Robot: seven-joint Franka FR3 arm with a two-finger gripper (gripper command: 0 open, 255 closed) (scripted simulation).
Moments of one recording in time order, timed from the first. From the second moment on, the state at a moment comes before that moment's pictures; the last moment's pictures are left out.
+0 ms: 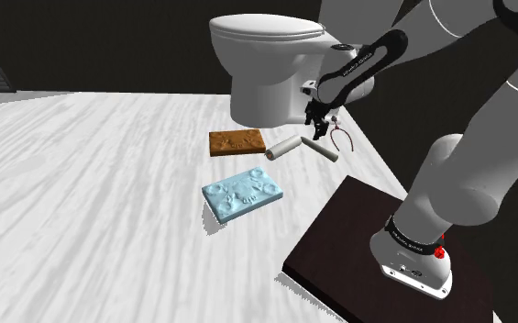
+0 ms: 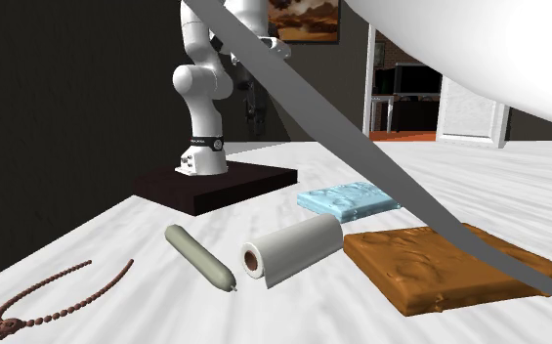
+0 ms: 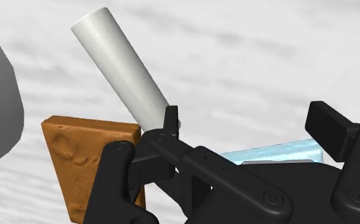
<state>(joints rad) 0.15 -0.13 -0.60 -2.57 -0.17 2.63 -1.22</state>
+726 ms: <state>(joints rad) -0.03 0.40 -0.39 -2.24 0.48 2.78 -2.06</state>
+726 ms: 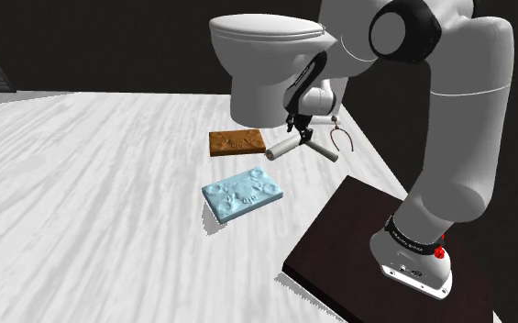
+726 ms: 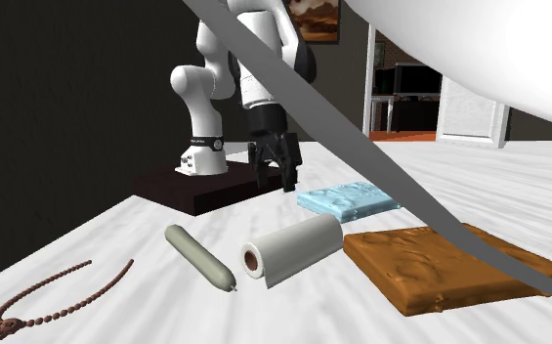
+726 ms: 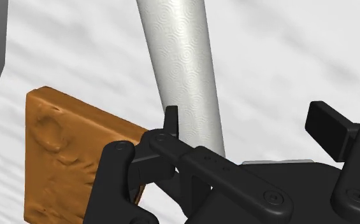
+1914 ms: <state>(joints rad) -0.20 0.71 -0.20 -1.98 0.58 2.84 -2.29</state>
